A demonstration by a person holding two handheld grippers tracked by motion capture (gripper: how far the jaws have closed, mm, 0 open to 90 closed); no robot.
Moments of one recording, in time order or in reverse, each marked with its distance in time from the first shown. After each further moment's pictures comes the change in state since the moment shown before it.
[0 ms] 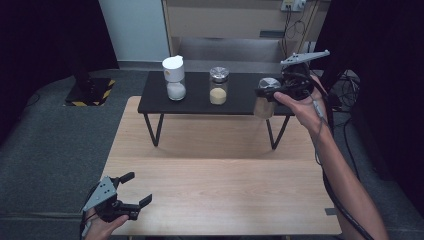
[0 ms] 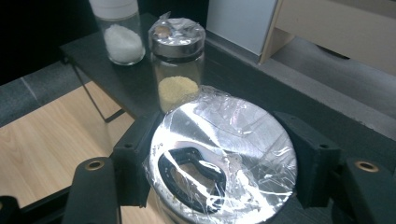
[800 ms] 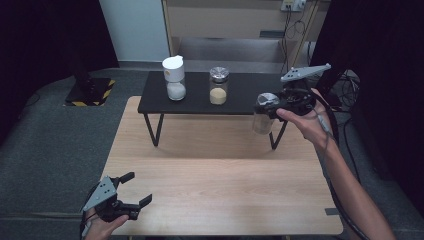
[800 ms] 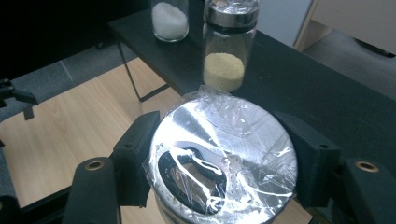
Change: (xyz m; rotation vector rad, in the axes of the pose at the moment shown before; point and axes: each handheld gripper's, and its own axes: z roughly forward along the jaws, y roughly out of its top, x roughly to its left) left arm 0.000 0.000 0.000 0.000 0.001 -0.003; right arm 0.005 -0.016 -0.015 0.032 0.120 -0.038
